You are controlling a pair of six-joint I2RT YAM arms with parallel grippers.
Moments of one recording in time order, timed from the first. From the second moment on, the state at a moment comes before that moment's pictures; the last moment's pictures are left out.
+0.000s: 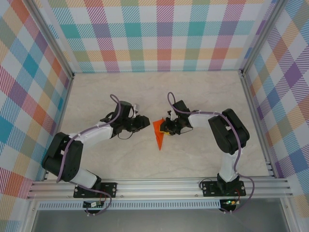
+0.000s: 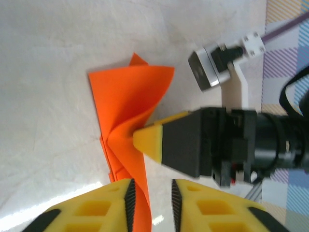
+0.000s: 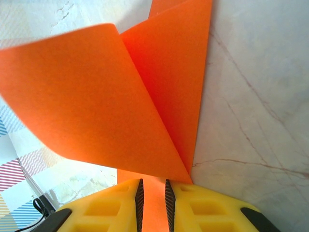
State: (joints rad) left arm -0.47 1.47 0.78 -0.08 0.49 -0.82; right arm 0.54 1.91 1.03 -0.21 -0.58 0.76
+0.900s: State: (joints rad) left arm -0.74 1.66 0.73 0.16 0.50 -1.02; right arm 0.55 1.91 1.04 -0.23 -0.57 0.74
